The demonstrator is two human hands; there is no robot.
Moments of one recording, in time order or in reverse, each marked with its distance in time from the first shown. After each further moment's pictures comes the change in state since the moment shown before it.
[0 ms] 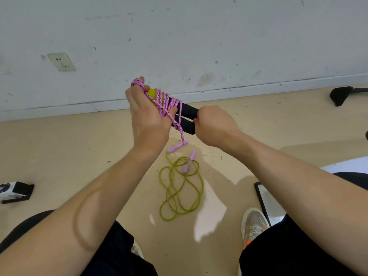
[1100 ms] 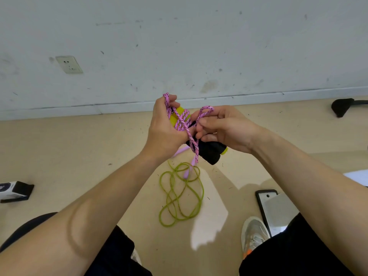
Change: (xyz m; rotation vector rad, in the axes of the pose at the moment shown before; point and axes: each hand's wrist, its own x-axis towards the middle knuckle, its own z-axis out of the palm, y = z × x) left_hand -0.010 0.010 -0.004 -0.354 -0.318 -0.191; right_hand -0.002 0.029 -0.021 1.277 -0.418 -0.098
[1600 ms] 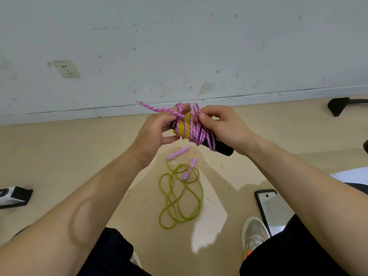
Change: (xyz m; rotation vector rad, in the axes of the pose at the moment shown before) left_hand 0.002 0.022 -0.025 -0.335 -0.310 -0.282; right_hand 0.006 0.010 -0.001 -0.555 0.318 -0.231
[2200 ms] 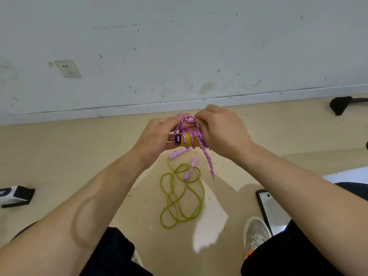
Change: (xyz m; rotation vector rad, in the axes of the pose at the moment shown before) left_hand -0.001 -0.005 0.006 0.061 0.060 -0.106; right_hand -0.007 -0.004 0.017 -0.781 0.153 -0.284
